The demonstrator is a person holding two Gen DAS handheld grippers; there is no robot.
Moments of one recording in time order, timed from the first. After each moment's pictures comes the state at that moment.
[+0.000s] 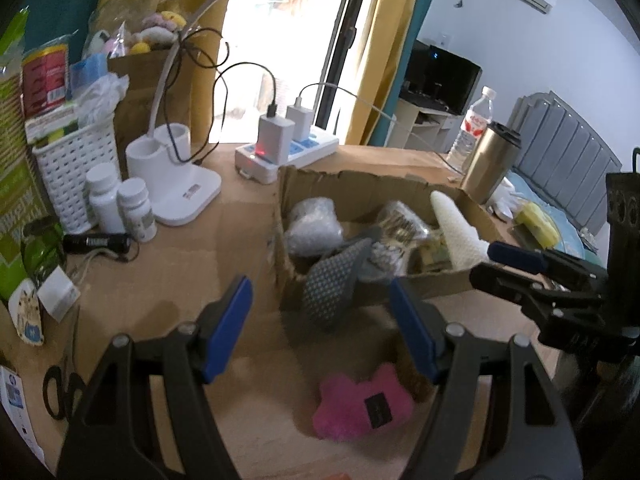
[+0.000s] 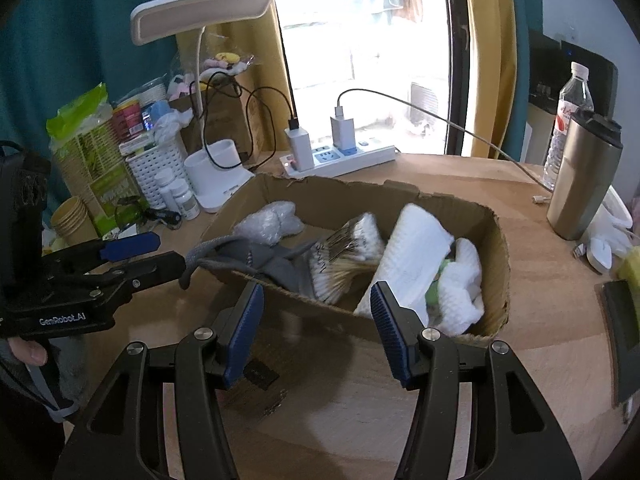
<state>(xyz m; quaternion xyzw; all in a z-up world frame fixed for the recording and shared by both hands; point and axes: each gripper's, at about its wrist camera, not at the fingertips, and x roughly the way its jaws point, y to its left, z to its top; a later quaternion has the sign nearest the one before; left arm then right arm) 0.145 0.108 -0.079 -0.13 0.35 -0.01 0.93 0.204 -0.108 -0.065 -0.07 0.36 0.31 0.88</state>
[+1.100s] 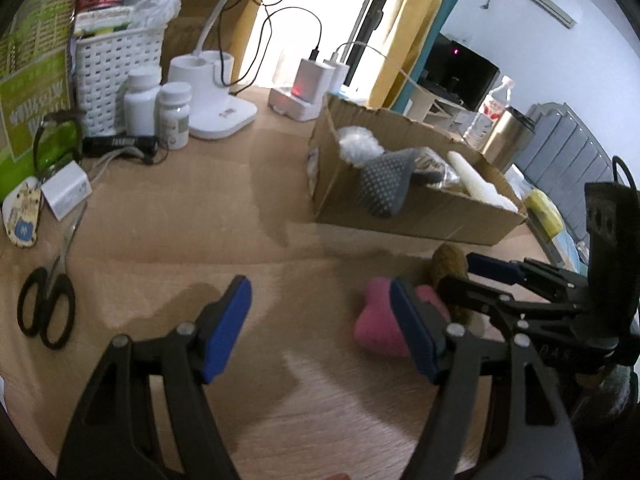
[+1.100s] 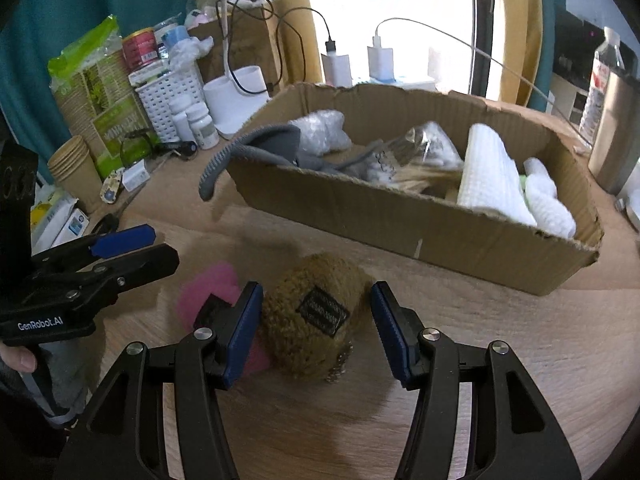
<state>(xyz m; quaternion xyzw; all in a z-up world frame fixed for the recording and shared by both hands) 0.102 0.129 -0.132 -0.18 0.39 0.00 0.91 0.177 -0.069 -0.119 -0.10 0.43 0.32 0.84</state>
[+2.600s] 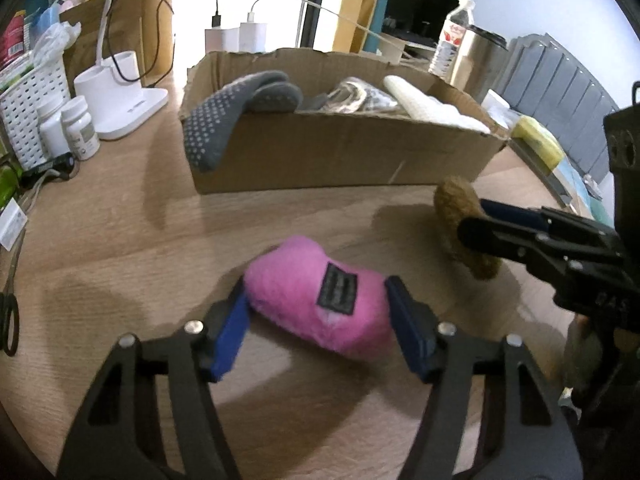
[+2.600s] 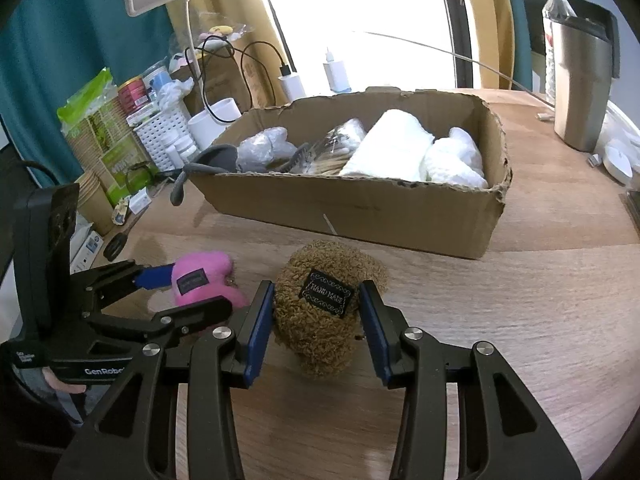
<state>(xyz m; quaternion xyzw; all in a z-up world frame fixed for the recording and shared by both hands) 0.138 0.042 -0.153 -0.09 0.44 -0.04 0.89 0.183 -0.149 -0.121 -0.02 0.41 0.34 0.85</state>
